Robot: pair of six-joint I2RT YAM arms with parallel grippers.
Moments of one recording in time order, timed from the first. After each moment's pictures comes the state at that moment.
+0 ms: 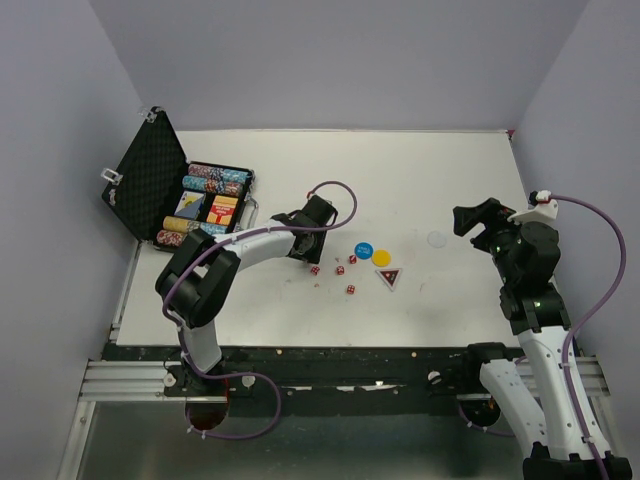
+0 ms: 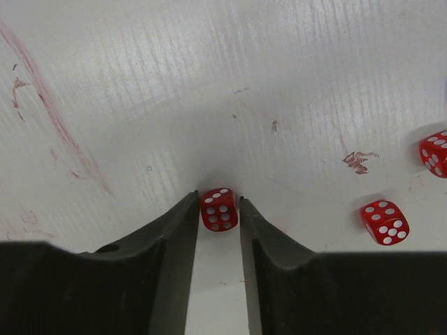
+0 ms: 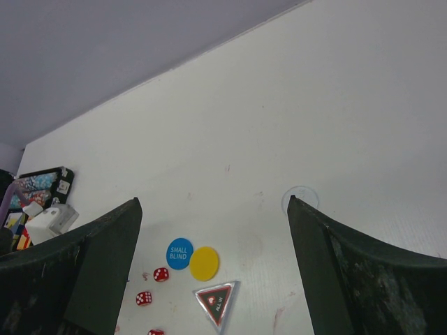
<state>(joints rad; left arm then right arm) -0.68 1.80 1.13 -0.42 -0.19 -0.36 0.05 0.62 0.70 -0.26 0.04 0.47</state>
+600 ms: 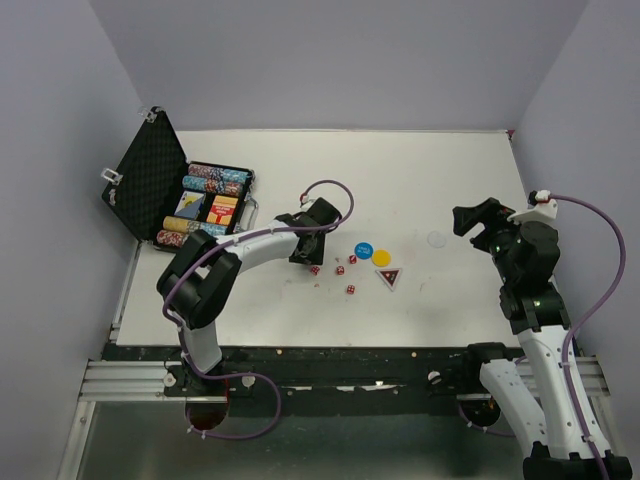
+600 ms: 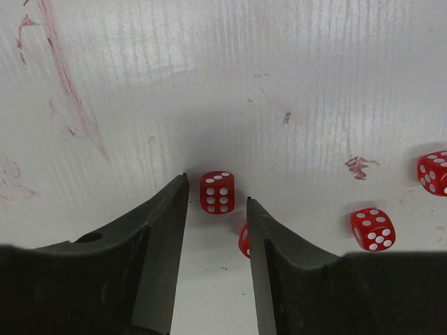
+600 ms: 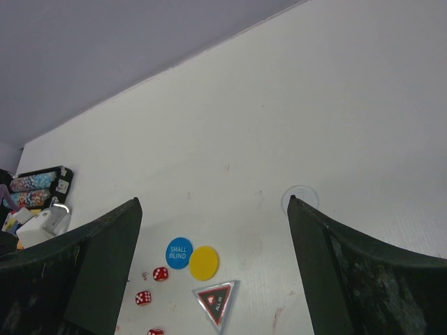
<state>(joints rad) -0.71 1.80 1.15 -0.50 -0.26 -0.56 0.05 0.63 0.70 -0.26 0.03 0.47</state>
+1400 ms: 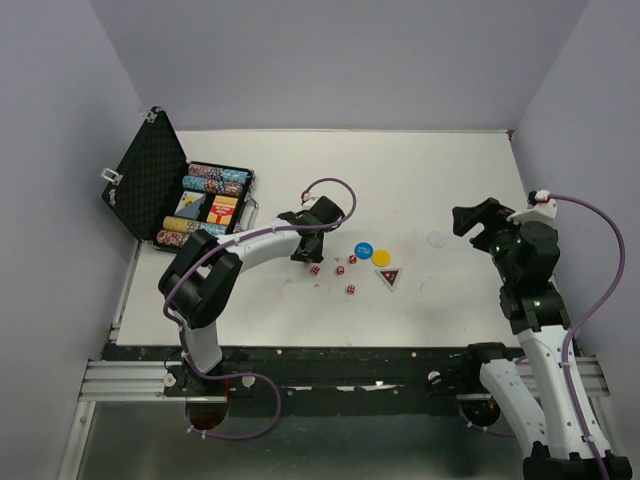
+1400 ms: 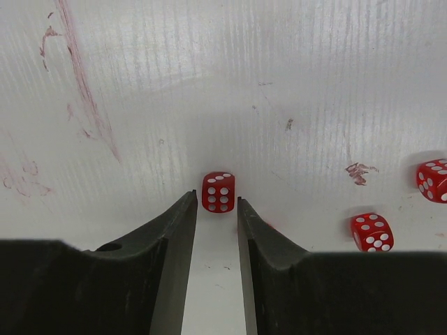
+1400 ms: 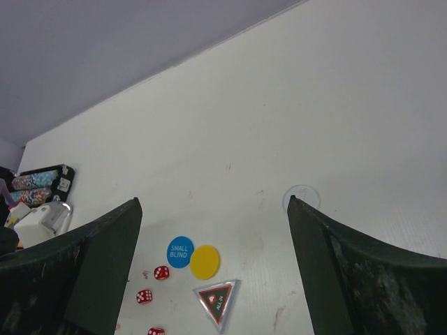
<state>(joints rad) -0.72 1.80 1.18 -0.54 -0.30 -0.57 0.05 0.63 0.70 -0.26 0.03 0.47</state>
